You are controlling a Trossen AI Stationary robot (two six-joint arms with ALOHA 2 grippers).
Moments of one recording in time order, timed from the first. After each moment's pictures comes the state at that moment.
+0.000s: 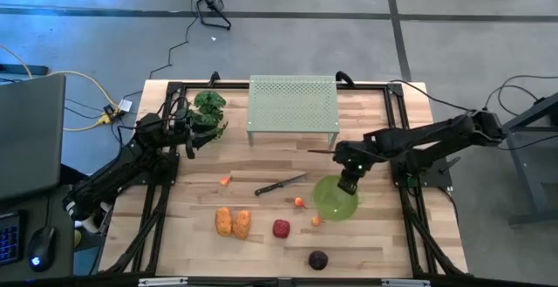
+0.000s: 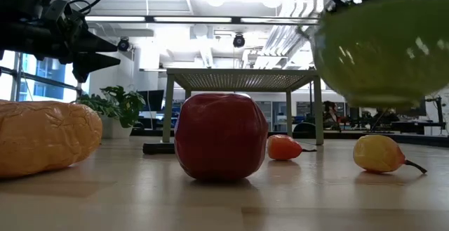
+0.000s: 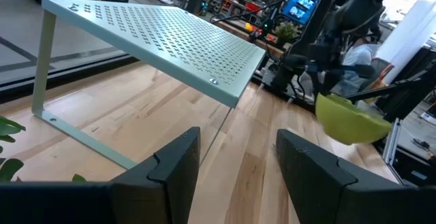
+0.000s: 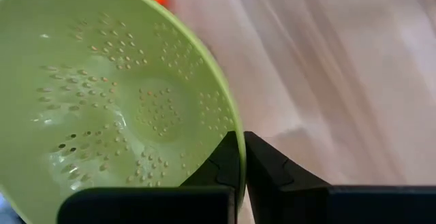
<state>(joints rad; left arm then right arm) 0.73 0.01 0.09 -0.13 0.49 -0.35 0.08 1.24 0.81 -0.71 -0.25 0.71</state>
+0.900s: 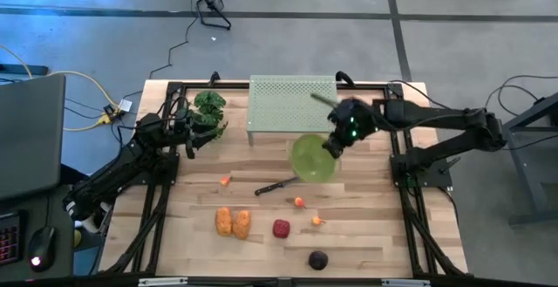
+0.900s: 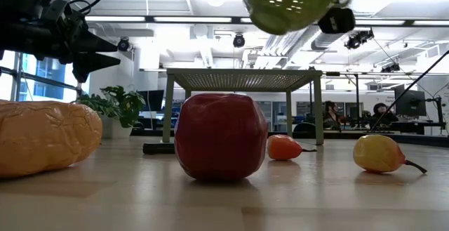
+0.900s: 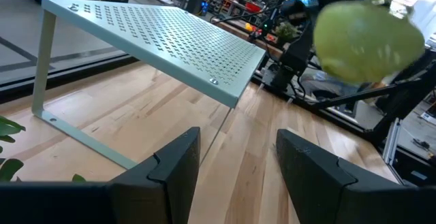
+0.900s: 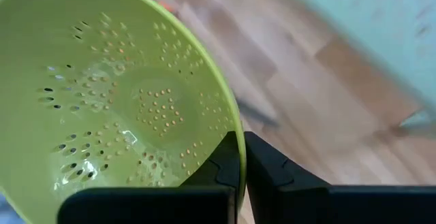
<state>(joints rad) 0.73 0.01 0.09 -0.13 0.49 -0.35 -0.17 1.23 1.15 -0.76 -0.18 0.73</state>
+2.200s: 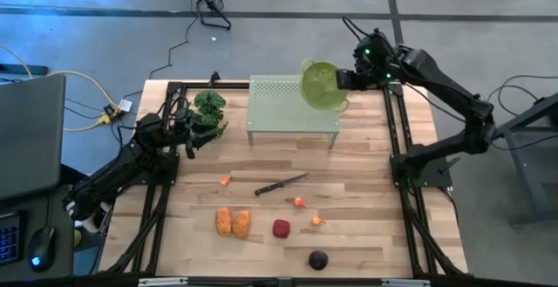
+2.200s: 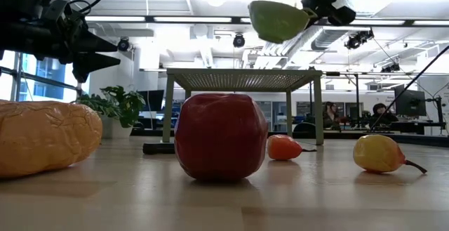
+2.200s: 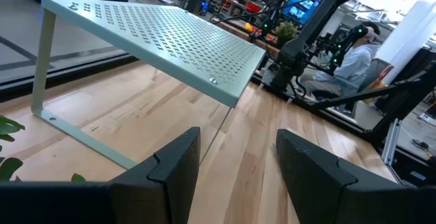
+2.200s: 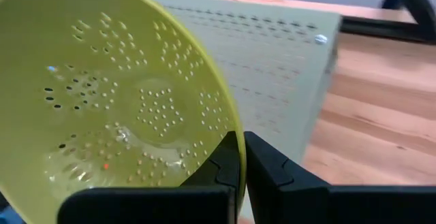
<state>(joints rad) 0.73 0.01 0.09 -0.13 0.49 -0.35 -0.66 1.36 1.53 -1.09 -0.13 0.72</state>
